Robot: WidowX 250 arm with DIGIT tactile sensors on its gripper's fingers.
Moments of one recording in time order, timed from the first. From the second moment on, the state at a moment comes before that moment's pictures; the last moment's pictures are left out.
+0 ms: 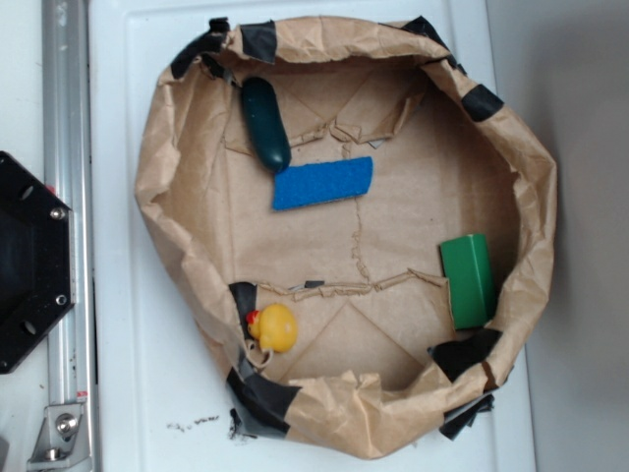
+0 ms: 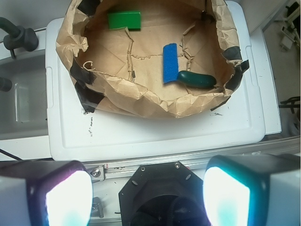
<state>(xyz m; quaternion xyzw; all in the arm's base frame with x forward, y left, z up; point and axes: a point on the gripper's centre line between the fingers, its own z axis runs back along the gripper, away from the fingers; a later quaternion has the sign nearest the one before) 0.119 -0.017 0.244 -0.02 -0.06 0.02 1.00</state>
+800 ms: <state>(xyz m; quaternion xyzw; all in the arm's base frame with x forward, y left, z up) 0.209 0.022 0.205 0.02 -0.05 -0.15 0.99</state>
